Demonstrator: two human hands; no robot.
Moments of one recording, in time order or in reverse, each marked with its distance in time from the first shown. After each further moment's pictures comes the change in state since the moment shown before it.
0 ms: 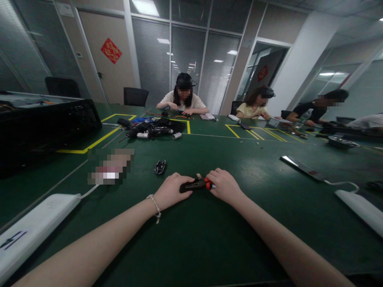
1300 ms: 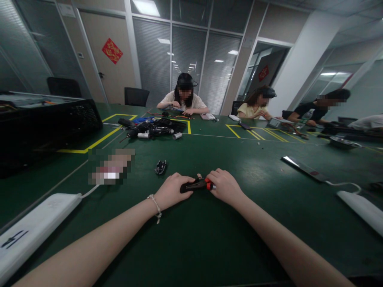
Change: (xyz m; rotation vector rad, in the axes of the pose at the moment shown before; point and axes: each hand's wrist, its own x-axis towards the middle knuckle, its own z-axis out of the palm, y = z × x) left_hand -0.001 0.002 -0.002 -0.015 -0.001 -0.006; right_hand -0.001 -0.002 -0.002 0.022 0.013 0.008
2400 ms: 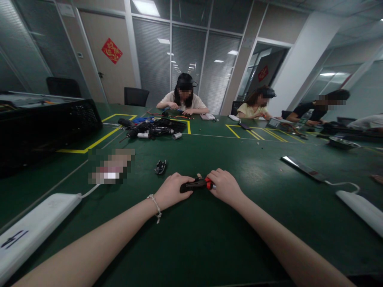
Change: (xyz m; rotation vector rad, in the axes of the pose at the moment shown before) left_hand 0.001 -0.002 0.002 0.011 0.002 0.002; right_hand 0.000 0.000 0.003 0.027 0.006 0.048
